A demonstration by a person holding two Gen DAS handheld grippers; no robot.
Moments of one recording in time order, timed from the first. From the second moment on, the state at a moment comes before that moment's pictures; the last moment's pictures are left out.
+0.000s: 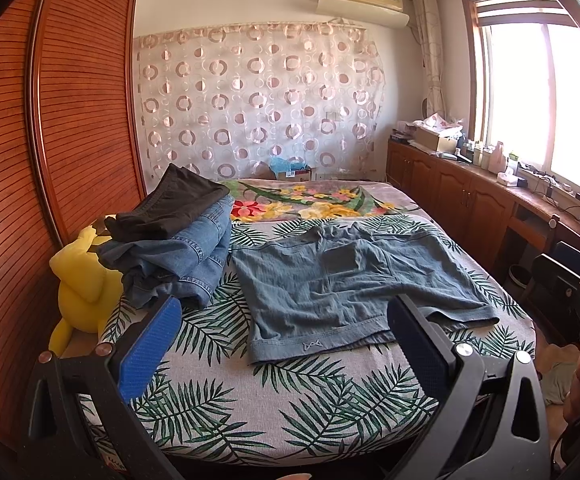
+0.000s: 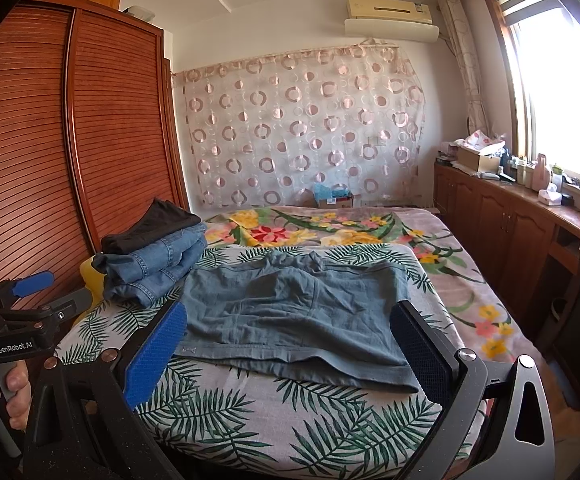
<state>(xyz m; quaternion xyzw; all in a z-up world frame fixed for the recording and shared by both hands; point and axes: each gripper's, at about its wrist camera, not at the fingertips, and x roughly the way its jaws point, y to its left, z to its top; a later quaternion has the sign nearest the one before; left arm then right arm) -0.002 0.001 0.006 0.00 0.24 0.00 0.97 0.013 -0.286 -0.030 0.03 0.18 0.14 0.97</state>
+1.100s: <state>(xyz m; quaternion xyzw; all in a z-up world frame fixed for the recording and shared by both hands) 0.013 0.000 -0.011 0.00 0.27 -0.01 0.96 0.019 -0.288 -0.035 0.03 0.19 0.13 0.97</state>
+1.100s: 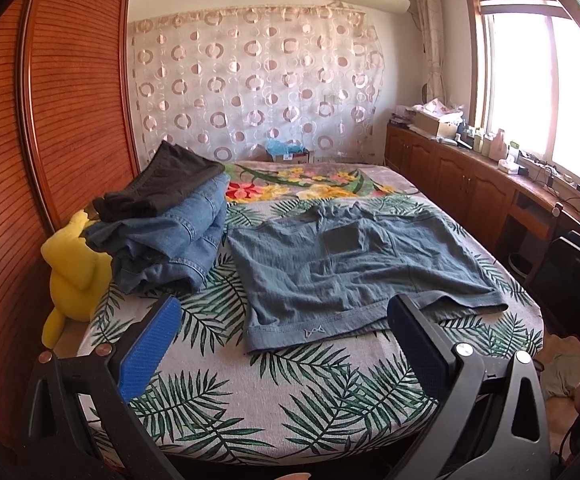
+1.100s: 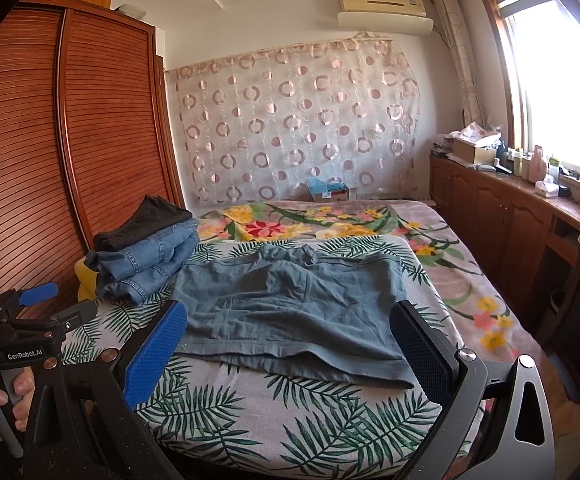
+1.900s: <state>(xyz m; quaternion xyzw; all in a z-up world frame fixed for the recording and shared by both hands) 0.072 0.024 -0.093 0.03 0.36 -0.03 0.93 0.048 -0.306 -0.057 0.03 0.24 0.13 0.96</state>
